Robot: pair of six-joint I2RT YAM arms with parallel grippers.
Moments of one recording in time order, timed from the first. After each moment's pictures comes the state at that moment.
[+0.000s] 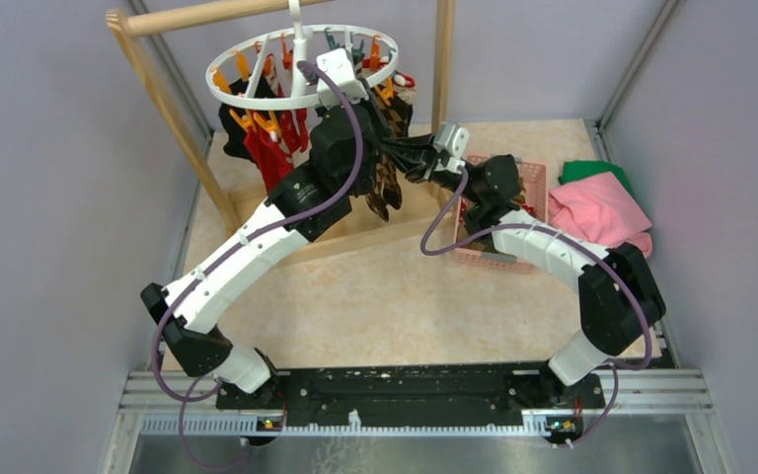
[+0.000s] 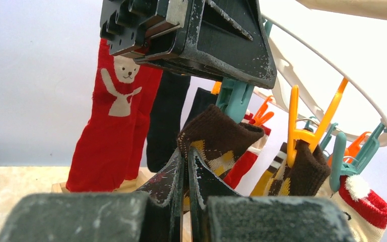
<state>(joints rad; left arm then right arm) -0.87 1.51 1.78 -0.20 -0.91 -0.29 0.62 1.59 1.12 1.07 -0.61 -0.05</state>
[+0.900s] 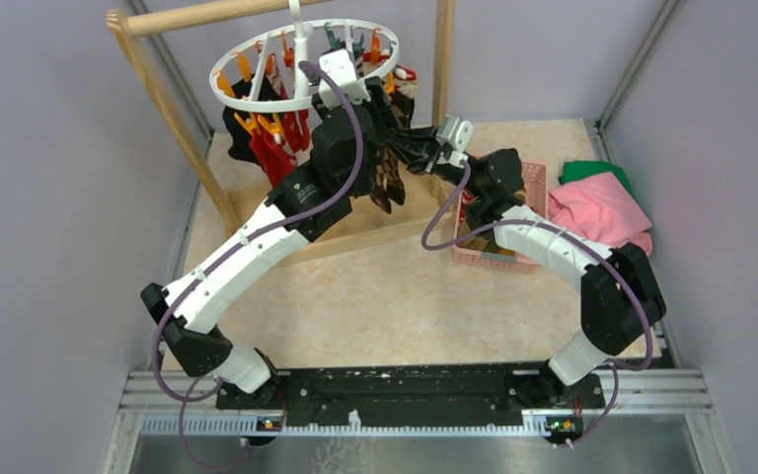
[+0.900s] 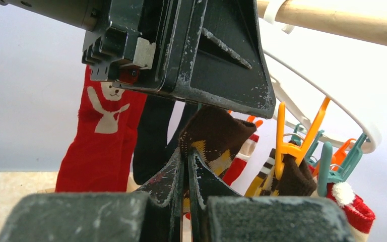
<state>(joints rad) -0.87 1.51 1.78 -0.21 -0.88 -0.31 0.60 1.59 1.17 1.05 -0.61 -0.07</state>
